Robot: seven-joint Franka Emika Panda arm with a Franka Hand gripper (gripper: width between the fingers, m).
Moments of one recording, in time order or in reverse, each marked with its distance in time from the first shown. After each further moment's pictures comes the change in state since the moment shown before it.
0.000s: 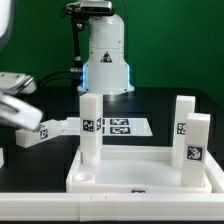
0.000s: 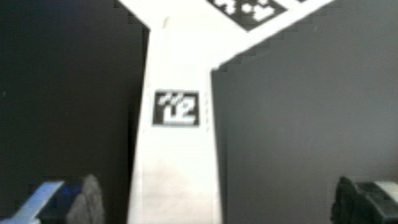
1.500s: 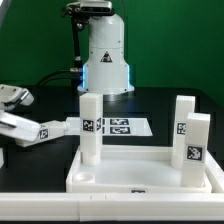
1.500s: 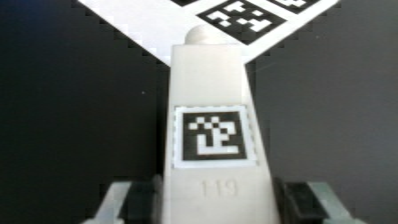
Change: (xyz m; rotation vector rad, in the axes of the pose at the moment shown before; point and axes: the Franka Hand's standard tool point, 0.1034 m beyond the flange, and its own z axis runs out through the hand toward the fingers) arm -0.011 -0.006 0.006 0.076 -0.103 0.028
